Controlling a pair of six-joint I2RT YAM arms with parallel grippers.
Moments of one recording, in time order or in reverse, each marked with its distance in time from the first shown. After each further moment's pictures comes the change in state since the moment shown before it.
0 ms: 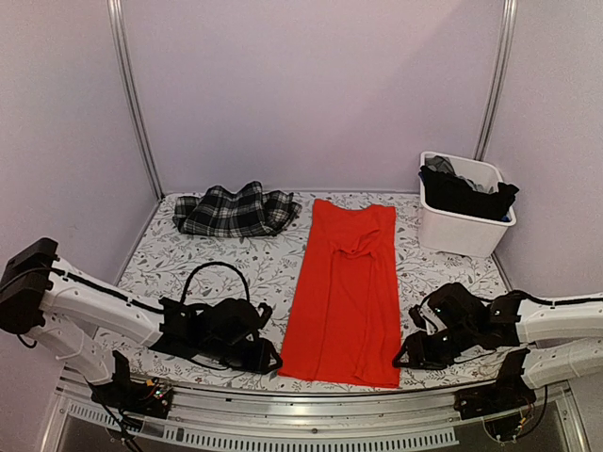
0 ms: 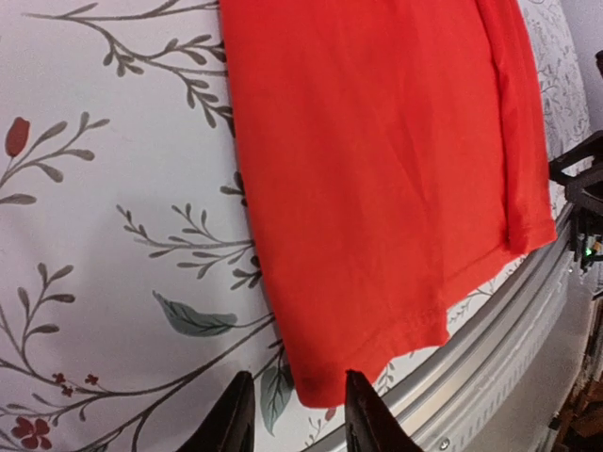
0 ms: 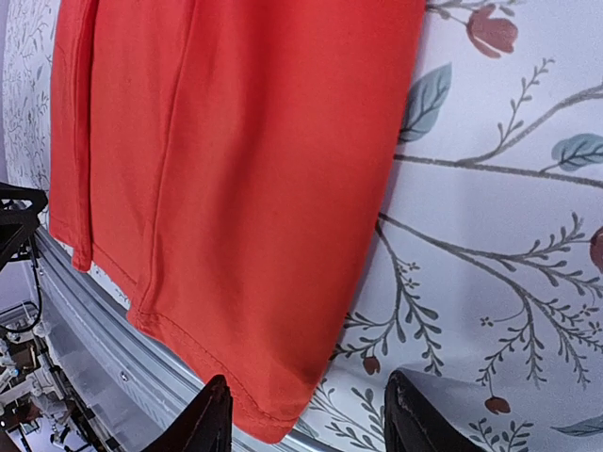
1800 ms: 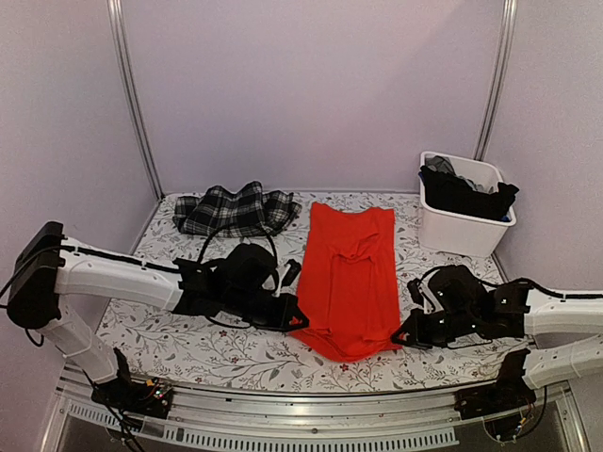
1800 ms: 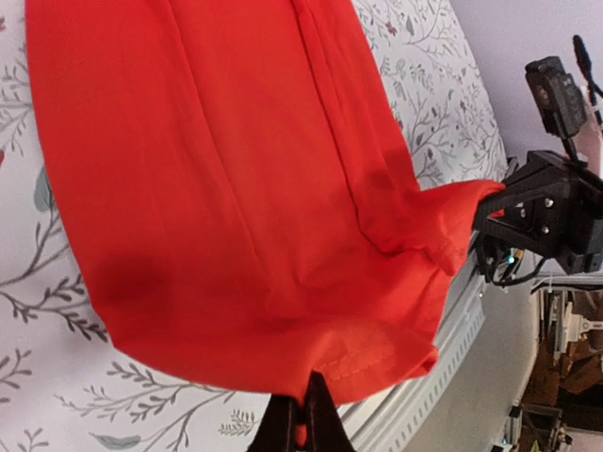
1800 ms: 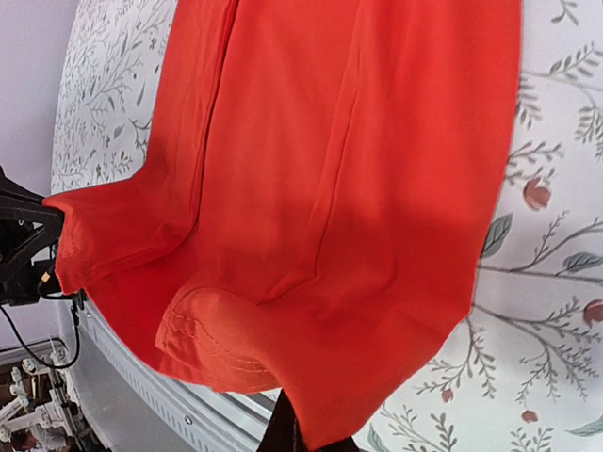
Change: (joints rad) left arm 0.138 0.089 0.238 0.006 0.208 0.175; right arm 0.087 -0.045 0.108 0.016 0.148 0.088
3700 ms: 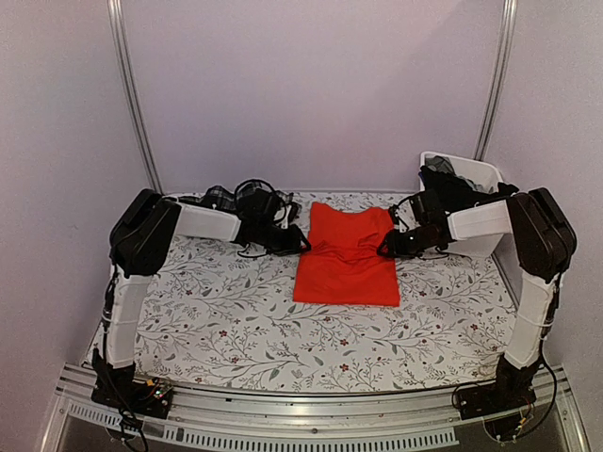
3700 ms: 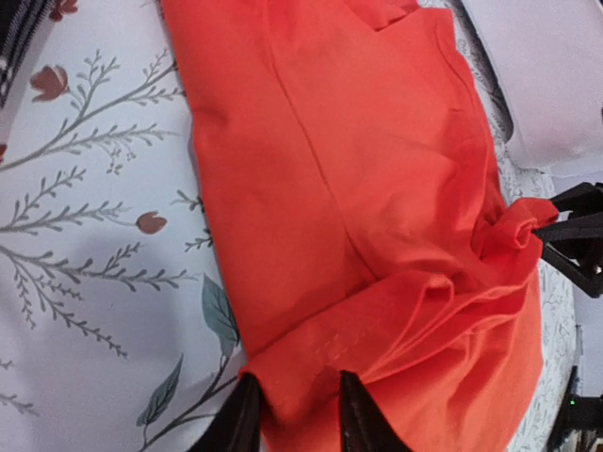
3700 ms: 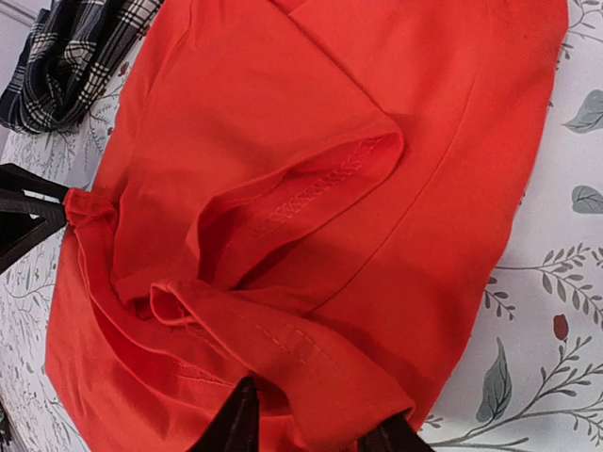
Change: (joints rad) left arm 0.504 0.766 0.755 0.029 0.150 0.335; right arm -0.642 0.949 0.692 0.255 -0.195 -0.717
